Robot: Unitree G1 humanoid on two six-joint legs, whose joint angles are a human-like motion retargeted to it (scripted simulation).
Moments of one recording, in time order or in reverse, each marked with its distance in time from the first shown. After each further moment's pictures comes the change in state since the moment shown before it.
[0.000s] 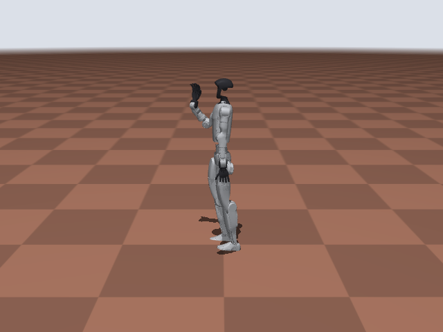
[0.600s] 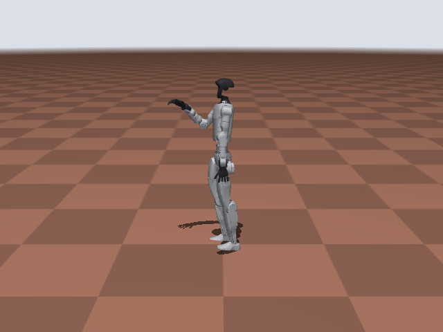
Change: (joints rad) left arm -0.028 0.000 -0.031 -0.010 0.005 0.004 -0.027; right arm -0.147 0.181 0.295 0.172 -0.166 0.399 1.031; waist 0.023 0.004 -0.007; left_leg -0.008 -0.011 -0.022 0.002 0.011 0.003; right_leg 0.006 -0.010 -0.021 0.002 0.001 -0.001
